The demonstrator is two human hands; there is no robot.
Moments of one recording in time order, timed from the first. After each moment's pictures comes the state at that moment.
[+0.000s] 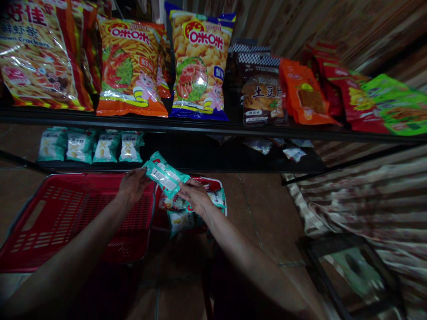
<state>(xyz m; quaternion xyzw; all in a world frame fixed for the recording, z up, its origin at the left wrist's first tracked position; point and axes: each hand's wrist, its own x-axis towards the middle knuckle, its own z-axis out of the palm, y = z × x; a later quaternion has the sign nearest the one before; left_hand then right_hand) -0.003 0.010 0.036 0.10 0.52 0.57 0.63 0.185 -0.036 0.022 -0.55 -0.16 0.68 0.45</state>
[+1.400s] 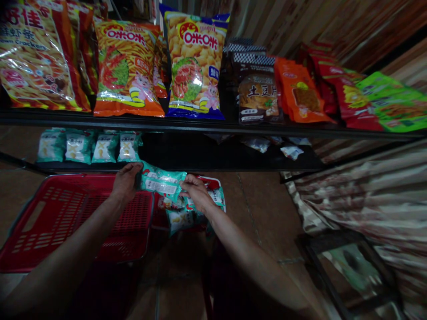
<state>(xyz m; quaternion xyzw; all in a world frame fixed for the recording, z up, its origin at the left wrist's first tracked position) -0.009 0.013 0.044 0.20 0.55 0.57 0.58 0.189 -0.038 0.048 -0.58 -0.29 0.63 0.43</state>
